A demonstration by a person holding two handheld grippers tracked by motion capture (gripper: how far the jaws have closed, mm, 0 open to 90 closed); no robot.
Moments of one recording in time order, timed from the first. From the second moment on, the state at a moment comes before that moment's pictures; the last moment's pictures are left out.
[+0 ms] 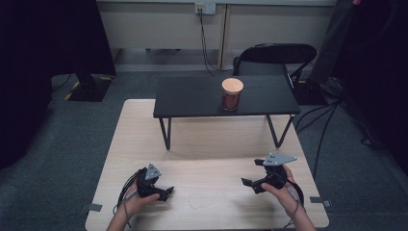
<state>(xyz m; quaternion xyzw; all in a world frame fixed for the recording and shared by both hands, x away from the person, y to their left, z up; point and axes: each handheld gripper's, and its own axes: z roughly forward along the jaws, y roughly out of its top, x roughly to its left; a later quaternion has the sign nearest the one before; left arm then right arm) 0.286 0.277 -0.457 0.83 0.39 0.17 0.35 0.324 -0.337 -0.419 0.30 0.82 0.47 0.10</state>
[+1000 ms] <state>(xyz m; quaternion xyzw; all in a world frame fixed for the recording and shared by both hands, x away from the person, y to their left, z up) 0.285 0.276 -0.457 0.83 0.39 0.17 0.36 0.310 -0.326 -0.449 0.29 0.86 0.40 0.11</state>
